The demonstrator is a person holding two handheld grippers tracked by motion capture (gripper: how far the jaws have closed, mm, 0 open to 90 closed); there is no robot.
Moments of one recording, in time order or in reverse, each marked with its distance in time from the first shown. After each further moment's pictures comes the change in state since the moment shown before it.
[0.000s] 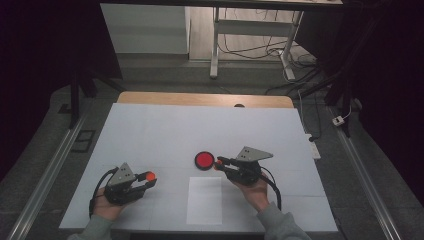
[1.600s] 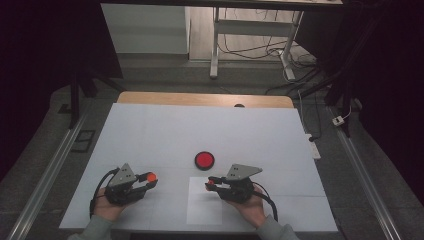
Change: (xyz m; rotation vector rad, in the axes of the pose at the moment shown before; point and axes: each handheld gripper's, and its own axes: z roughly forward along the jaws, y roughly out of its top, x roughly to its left) left arm -0.002 0.001 0.000 0.005 -0.009 0.010; right arm 0.040 -0.022 0.005 0.094 0.122 -0.046
